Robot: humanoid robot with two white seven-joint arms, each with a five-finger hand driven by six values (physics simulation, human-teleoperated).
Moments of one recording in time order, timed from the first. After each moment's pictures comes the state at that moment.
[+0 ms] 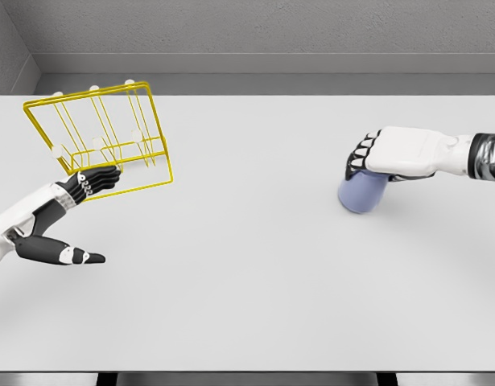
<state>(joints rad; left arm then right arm) -0.14 1.23 -0.74 -1.80 0.74 -0.61 -0.13 -0.80 -0.96 0.85 -1.55 0.51 -0.61 0.42</state>
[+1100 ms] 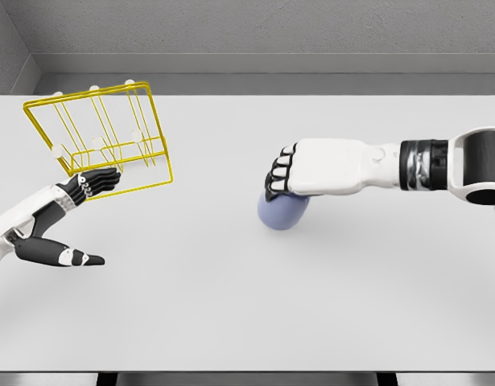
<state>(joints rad) -0.14 1.24 -0.74 -1.80 0.73 -0.61 -0.13 -0.83 -0.79 0.85 -1.77 0.51 -0.61 0.48</state>
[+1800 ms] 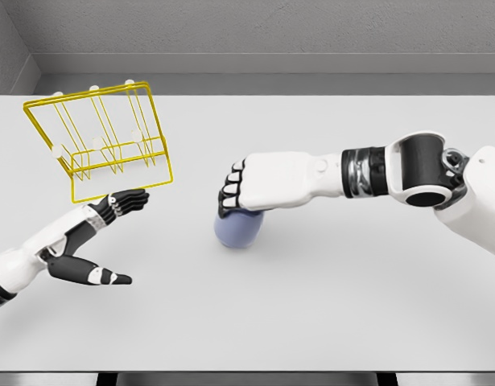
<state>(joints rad) -0.15 1.13 -0.81 -1.79 0.69 -0.61 -0.13 -0.85 -0.61 0.90 -1.72 0.55 -0.61 0.53</state>
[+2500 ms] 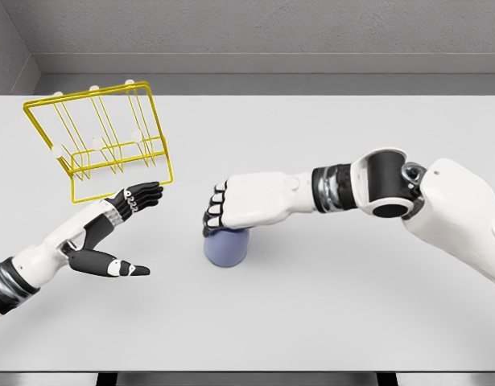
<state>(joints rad) -0.17 1.04 -0.81 -1.78 0.72 -0.54 -0.13 -0.84 -0.53 0.97 -1.65 0.60 -0.61 0.53</state>
